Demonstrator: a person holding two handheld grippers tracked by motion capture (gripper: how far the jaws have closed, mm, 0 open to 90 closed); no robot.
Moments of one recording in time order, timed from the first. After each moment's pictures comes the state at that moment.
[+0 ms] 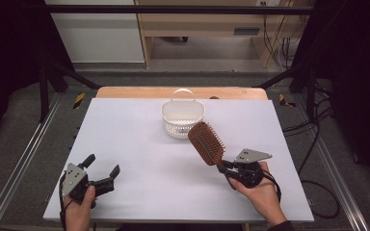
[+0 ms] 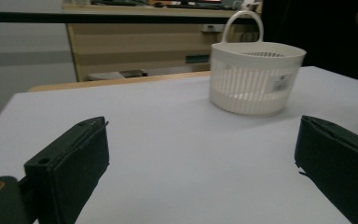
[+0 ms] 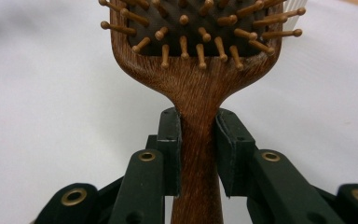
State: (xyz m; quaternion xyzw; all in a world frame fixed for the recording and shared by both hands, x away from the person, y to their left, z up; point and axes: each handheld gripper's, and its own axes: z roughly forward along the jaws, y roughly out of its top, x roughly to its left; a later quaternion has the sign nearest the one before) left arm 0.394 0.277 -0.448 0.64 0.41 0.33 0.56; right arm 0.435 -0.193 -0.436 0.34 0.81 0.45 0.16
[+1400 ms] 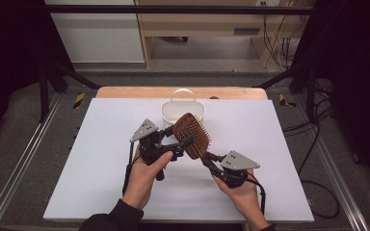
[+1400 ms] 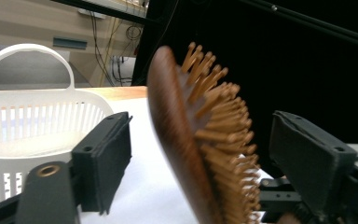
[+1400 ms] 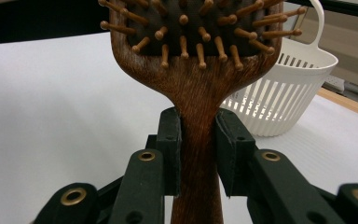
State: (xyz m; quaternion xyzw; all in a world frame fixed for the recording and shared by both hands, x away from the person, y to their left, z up) left arm 0.462 0.105 -0.359 0.66 0.36 0.10 0.65; right arm 0.432 -0.148 -0.438 0.27 0.77 0.53 0.25
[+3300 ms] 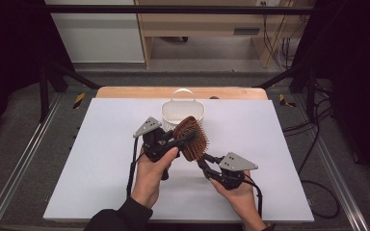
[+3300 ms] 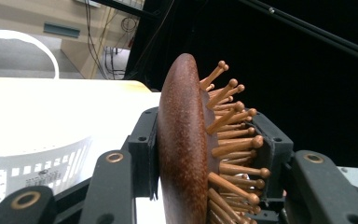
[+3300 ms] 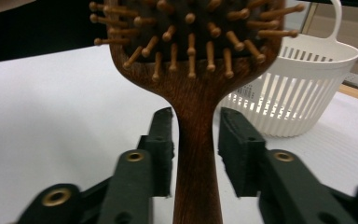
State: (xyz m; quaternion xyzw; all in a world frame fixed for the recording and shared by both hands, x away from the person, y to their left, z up) left arm 0.465 0.096 -0.355 0.66 0.39 0.07 0.64; right arm 0.431 -0.143 -0.445 0.28 0.75 0.56 0.23
